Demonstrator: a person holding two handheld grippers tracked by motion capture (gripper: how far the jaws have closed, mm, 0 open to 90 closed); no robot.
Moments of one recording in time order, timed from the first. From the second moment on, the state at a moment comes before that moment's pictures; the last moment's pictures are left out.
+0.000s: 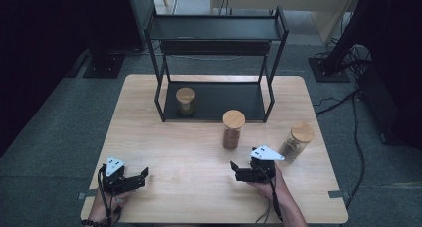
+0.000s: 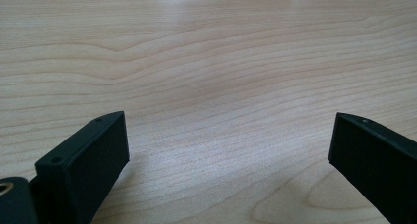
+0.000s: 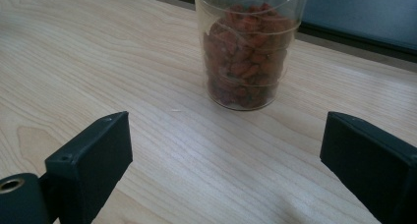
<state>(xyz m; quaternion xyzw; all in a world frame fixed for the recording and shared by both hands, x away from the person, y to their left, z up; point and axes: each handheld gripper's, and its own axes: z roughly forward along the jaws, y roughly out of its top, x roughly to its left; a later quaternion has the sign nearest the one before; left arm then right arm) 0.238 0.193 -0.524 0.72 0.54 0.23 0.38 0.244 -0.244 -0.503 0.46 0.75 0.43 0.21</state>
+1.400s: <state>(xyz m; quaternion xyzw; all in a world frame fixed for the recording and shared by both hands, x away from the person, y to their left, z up) 0.238 0.194 -0.524 0.72 0.54 0.23 0.38 0.275 -0.221 -0.506 0.46 0.76 0.42 0.20</state>
